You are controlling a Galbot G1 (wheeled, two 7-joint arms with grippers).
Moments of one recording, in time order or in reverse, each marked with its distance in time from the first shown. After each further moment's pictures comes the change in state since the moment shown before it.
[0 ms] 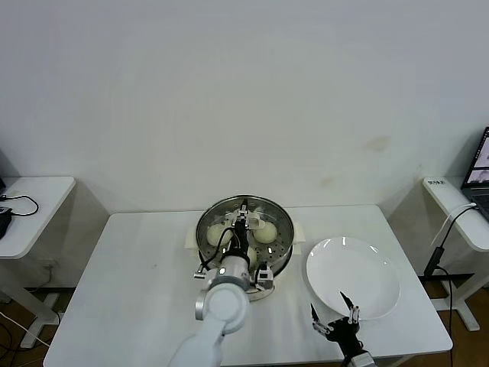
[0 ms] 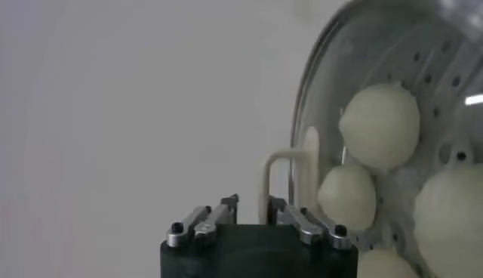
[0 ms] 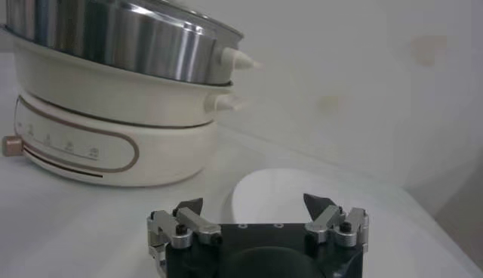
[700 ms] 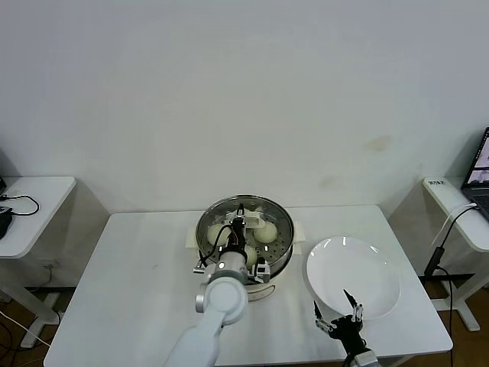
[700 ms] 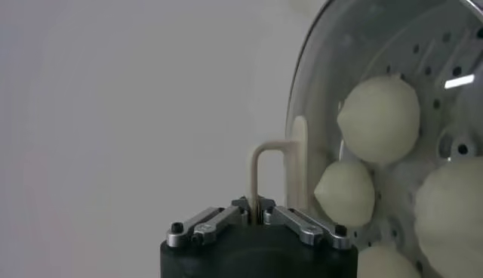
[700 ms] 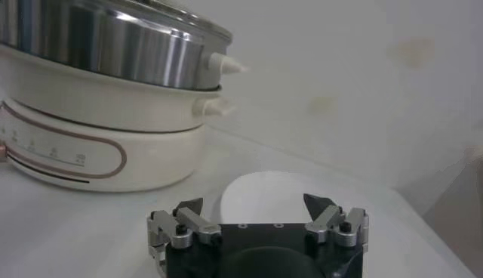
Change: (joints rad) left arm -0.052 0.007 -0.011 0.077 0.011 0.017 0.016; right arm 0.008 -0.005 0.012 0.002 0.020 -0.001 0.003
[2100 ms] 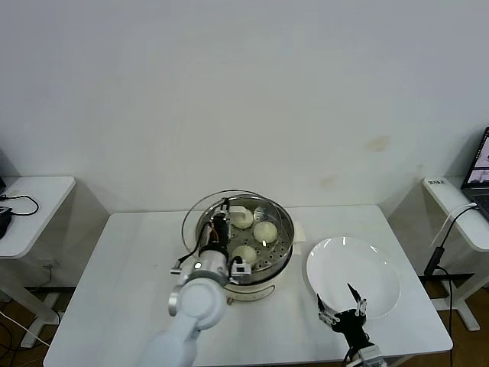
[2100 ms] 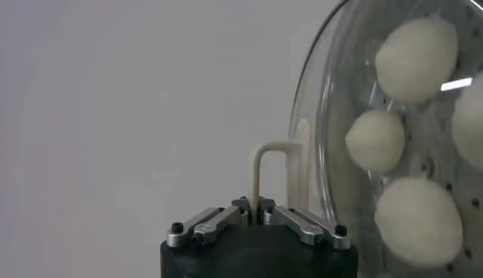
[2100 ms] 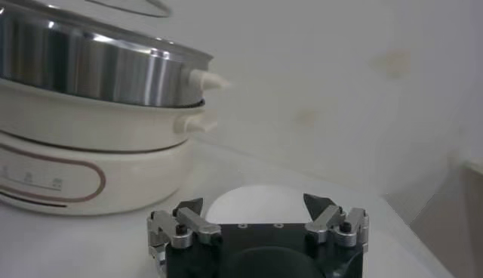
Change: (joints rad) left arm 0.008 0.141 0.006 -0.151 -0.155 0.040 0.017; right arm 0.018 0.003 0.013 0.018 0.026 -0.014 0.003
